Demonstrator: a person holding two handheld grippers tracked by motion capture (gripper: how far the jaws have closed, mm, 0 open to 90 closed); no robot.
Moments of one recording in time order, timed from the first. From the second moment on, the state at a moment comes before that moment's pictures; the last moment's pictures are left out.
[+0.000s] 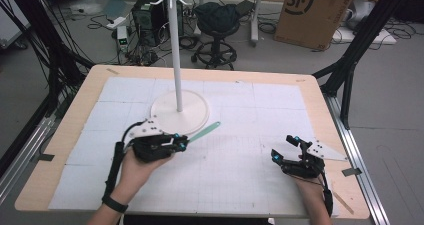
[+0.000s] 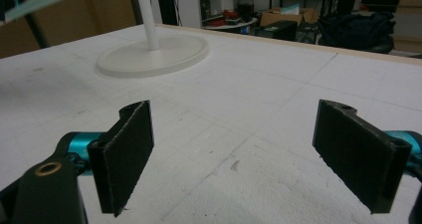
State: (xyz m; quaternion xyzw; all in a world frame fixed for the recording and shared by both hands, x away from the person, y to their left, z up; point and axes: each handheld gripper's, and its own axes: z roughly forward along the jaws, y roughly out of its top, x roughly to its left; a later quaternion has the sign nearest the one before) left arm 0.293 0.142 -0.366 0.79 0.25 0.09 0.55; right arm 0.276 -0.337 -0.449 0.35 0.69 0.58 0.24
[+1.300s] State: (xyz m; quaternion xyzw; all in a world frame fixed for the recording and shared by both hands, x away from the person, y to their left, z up) left arm 0.329 0.269 -0.148 0.73 0.27 0.19 0.59; right arm 0.277 -0.338 -0.448 0.36 0.69 0.59 0.22
